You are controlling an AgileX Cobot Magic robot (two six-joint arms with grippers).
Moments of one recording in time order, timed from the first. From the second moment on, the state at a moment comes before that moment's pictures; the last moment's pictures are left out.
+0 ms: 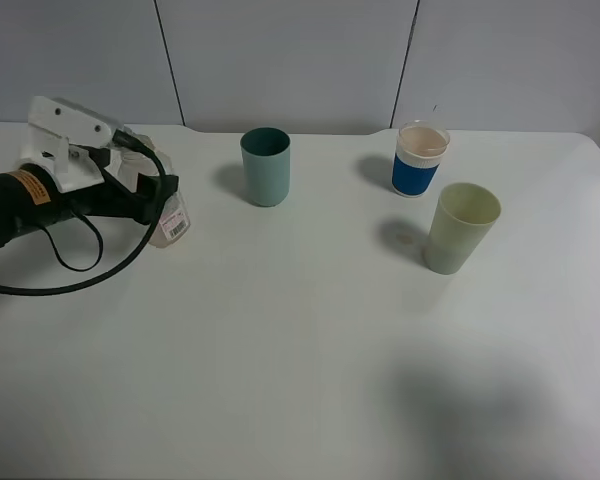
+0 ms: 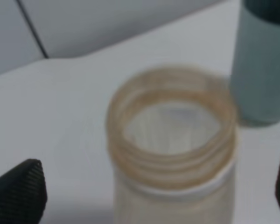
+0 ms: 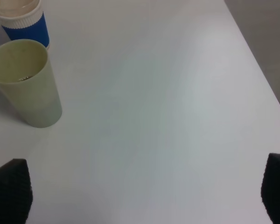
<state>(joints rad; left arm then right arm) -0.16 1.73 -0.47 0.31 -0.84 -0.05 -0.10 0.00 -0.51 -0.04 1.07 0.00</state>
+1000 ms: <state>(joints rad) -0.16 0.99 -0.31 -0.09 -0.45 0.13 -0.10 0.00 -0.51 -0.04 1.07 0.00</state>
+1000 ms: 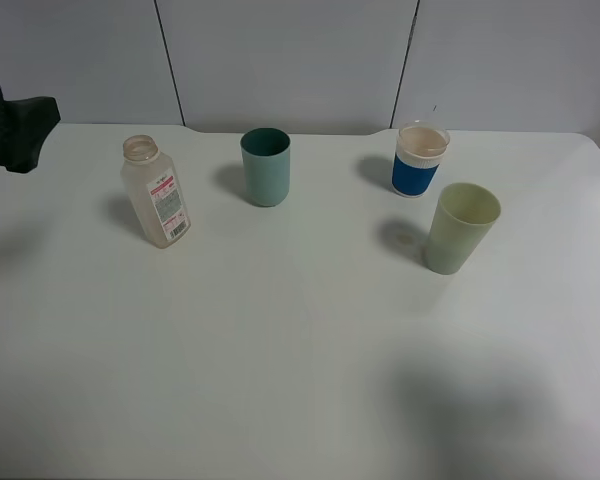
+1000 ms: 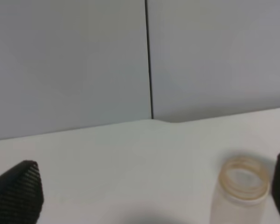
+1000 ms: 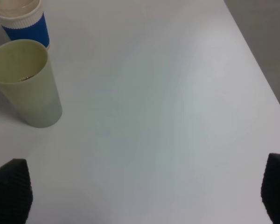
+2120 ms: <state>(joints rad) -0.16 0.42 -0.55 -0.01 0.44 0.07 -0.10 0.00 -0.51 -0.04 1.07 0.00</state>
